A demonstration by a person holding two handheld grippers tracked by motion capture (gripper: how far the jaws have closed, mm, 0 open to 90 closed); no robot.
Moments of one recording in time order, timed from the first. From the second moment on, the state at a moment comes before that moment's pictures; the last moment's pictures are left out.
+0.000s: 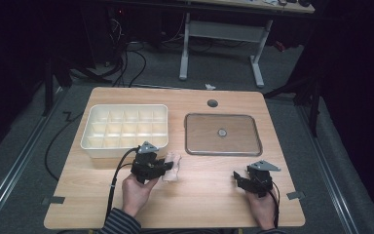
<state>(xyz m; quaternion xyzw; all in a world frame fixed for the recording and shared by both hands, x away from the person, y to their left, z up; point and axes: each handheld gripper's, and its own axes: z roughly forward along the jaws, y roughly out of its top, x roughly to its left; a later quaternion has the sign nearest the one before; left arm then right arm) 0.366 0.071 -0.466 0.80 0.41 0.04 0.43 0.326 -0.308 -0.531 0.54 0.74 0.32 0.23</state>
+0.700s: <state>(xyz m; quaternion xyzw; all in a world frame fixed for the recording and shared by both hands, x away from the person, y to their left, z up) 0.373 0.094 -0.449 0.78 0.42 0.02 0.47 0.327 -0.306 -0.531 0.54 0.74 0.32 0.24</state>
